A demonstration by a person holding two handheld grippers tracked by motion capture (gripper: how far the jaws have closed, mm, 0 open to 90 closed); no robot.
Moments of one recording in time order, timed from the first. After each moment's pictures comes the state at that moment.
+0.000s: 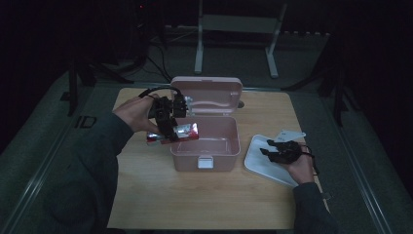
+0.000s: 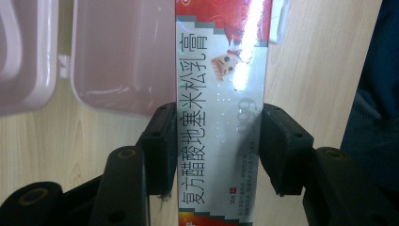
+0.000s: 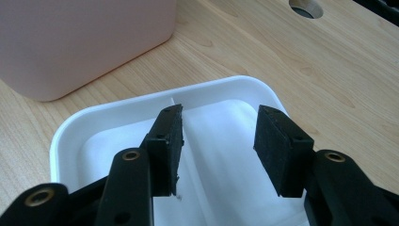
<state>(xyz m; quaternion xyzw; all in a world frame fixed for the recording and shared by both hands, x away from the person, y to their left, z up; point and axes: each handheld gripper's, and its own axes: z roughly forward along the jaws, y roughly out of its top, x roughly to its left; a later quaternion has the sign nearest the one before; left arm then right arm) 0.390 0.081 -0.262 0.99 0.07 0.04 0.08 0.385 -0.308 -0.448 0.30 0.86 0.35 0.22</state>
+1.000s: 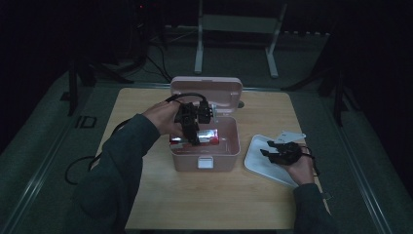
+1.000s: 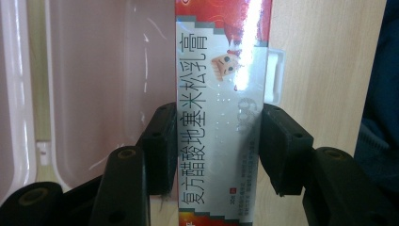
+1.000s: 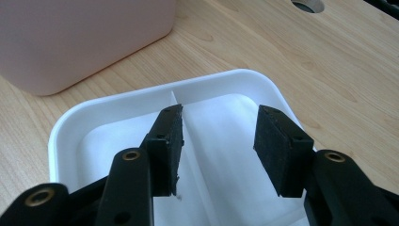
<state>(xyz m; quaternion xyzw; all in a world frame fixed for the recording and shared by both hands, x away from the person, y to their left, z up) 0.398 0.023 -0.289 1.00 0.03 0.04 0.08 0.383 -0.310 -0.451 0.31 0.86 0.34 0.22</state>
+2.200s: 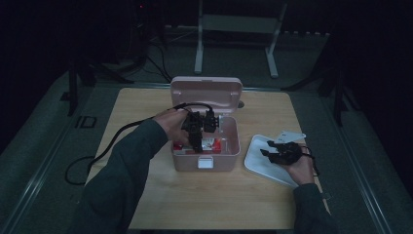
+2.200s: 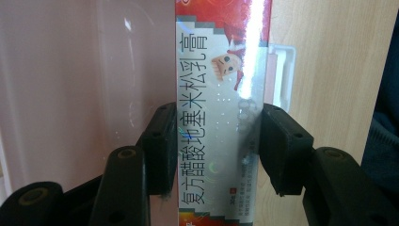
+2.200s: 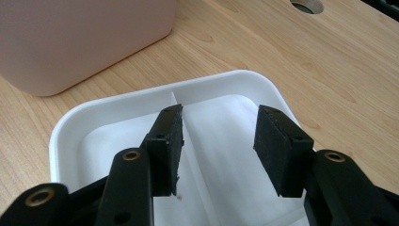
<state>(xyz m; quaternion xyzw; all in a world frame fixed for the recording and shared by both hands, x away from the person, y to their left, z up) 0.401 0.006 -0.322 1.00 0.02 0.02 0.05 0.383 -0.309 -0.451 0.31 0.86 0.35 0.22</state>
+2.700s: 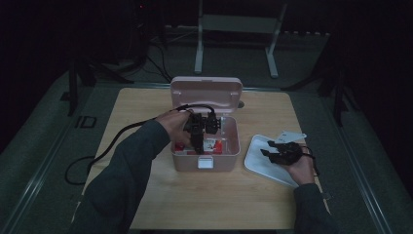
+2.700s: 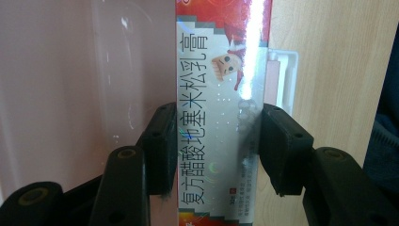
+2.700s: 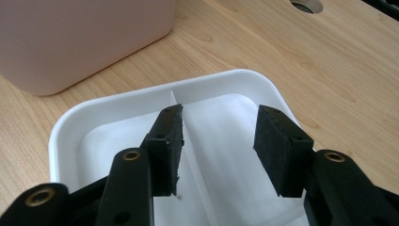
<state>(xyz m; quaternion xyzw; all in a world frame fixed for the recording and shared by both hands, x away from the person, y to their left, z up) 0.402 0.001 -0.328 1.00 0.02 0.01 0.04 0.383 -0.310 -0.451 0.31 0.86 0.34 0.22</state>
